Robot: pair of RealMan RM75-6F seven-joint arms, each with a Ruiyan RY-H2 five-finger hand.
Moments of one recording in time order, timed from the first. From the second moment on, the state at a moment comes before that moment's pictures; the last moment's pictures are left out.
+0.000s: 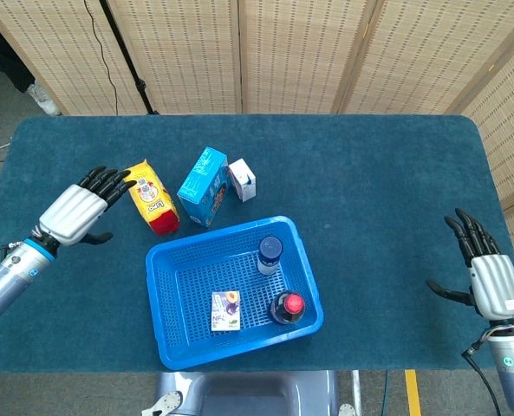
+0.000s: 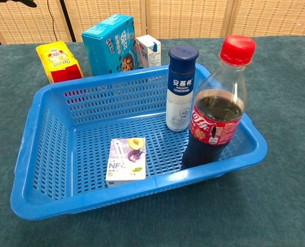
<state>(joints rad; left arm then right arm) -0.72 -1.03 -0.03 -1.44 1.55 0.98 -0.10 0.20 -1.15 0.12 -1.49 -1.56 1.52 0.27</state>
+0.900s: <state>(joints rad) -0.94 -1.37 -0.04 -1.00 1.54 0.67 -0.03 0.21 -1.16 0.13 -1.49 -1.52 1.49 0.24</state>
